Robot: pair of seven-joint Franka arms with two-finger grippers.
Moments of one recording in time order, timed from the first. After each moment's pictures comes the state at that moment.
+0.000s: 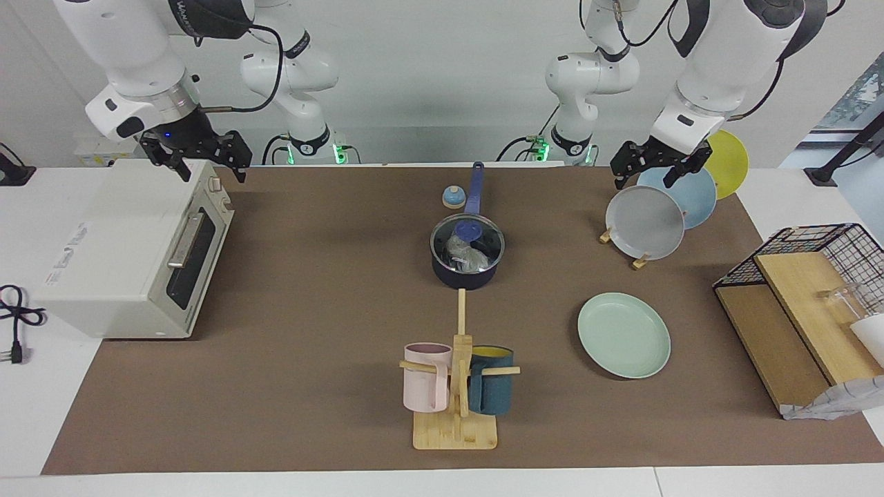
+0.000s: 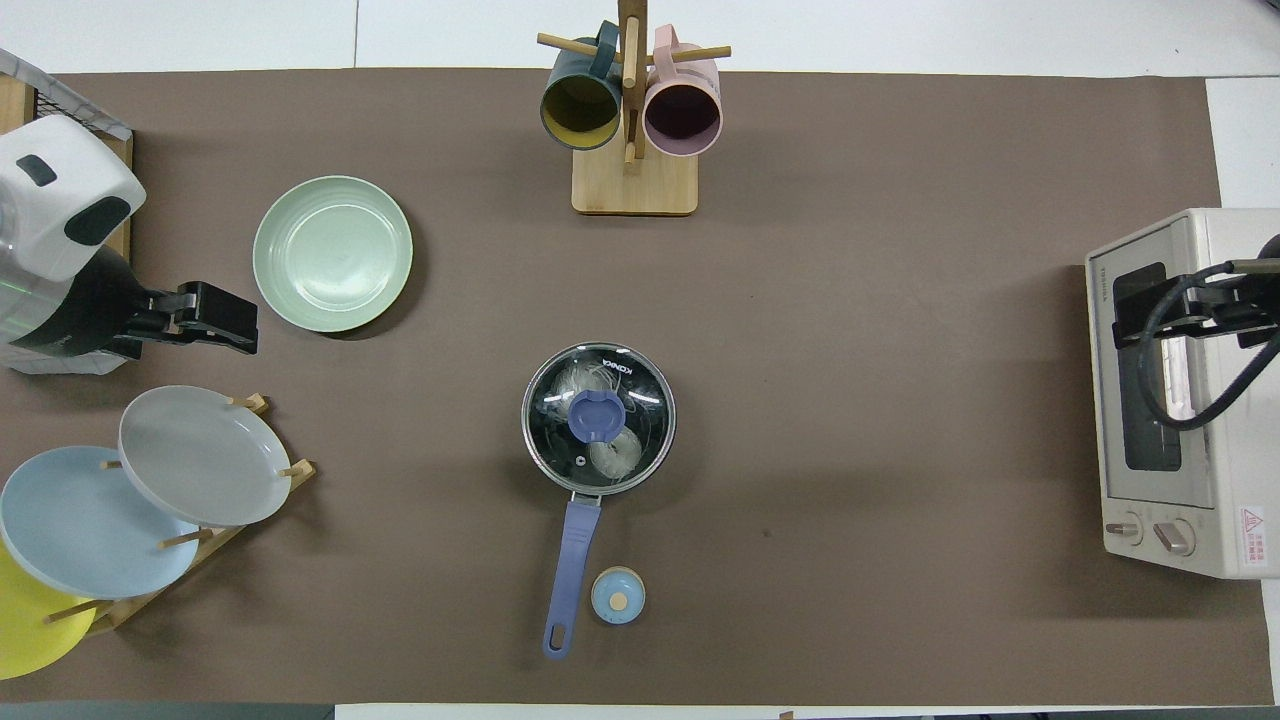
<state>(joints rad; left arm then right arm) -0.05 -0.02 -0.15 -1.61 -0.03 1.51 -0.16 0.08 -0.01 -0.08 -1.56 -0.04 1.45 0.02</state>
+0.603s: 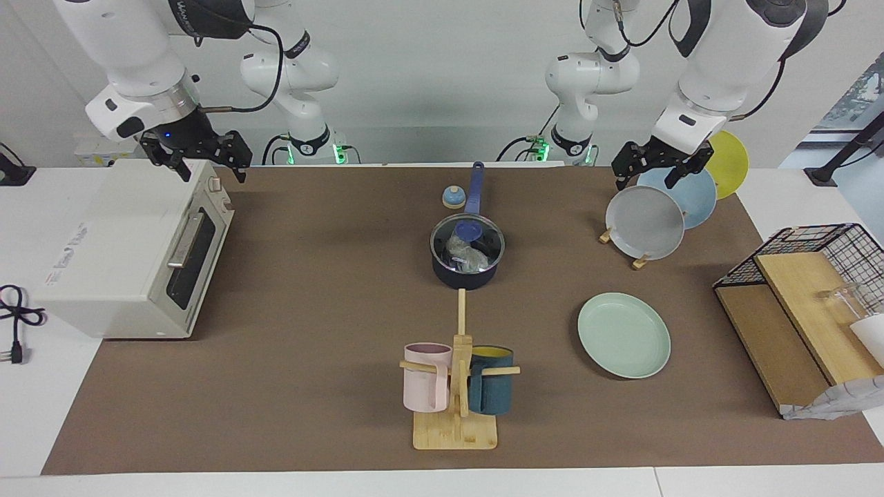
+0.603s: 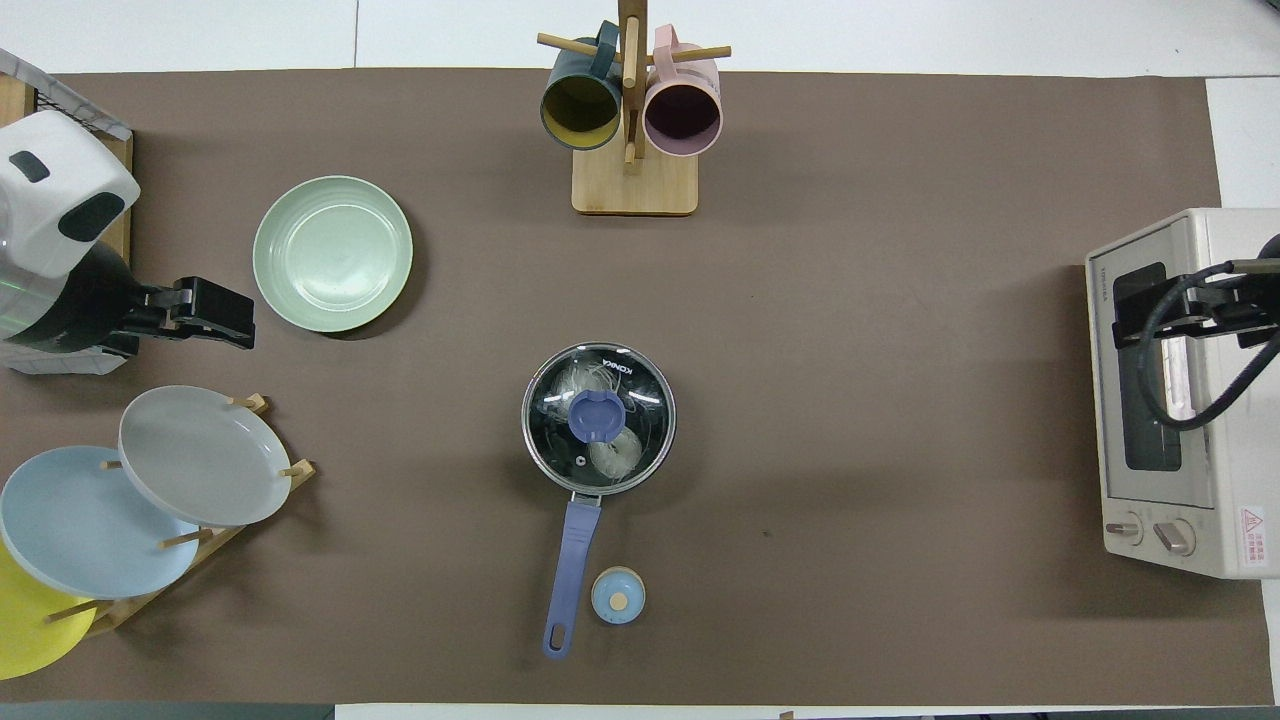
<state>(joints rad) -0.05 -0.02 -0.15 -1.61 -0.03 1.52 -0.16 0.08 -0.01 -0.08 -1.56 -0.04 1.45 0.02</state>
